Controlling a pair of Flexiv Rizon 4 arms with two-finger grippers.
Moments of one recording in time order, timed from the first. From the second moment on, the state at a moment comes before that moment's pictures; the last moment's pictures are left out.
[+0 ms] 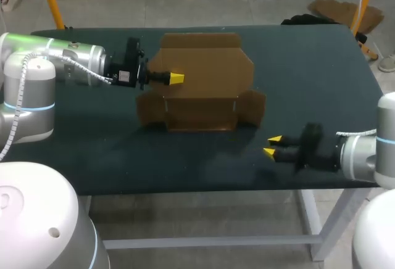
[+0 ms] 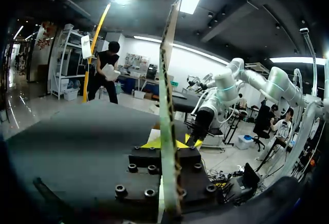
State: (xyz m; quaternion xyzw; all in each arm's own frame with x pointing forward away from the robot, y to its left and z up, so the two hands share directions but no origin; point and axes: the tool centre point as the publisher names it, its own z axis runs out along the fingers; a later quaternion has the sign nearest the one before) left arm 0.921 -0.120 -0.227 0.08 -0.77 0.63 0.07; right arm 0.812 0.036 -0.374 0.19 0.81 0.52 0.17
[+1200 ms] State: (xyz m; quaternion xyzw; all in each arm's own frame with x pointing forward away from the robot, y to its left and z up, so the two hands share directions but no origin) left arm 0.921 -0.120 -0.227 0.08 -0.77 0.63 0.07; right arm 0.907 0.022 -0.372 0.14 0.82 0.53 0.16
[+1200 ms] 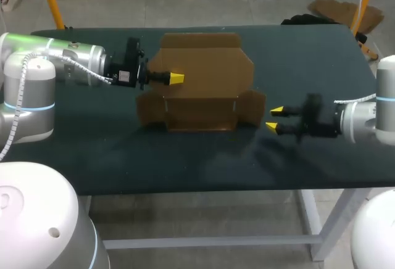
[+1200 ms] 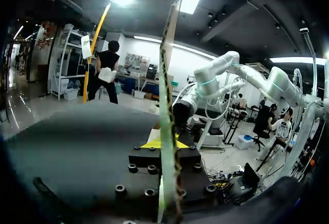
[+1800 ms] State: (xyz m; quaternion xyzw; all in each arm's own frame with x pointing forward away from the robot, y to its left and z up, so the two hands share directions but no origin) left arm 0.921 -0.120 -0.227 0.08 -0.77 0.63 0.07; right arm 0.936 0.044 -0.371 0.15 0.81 0.54 0.15
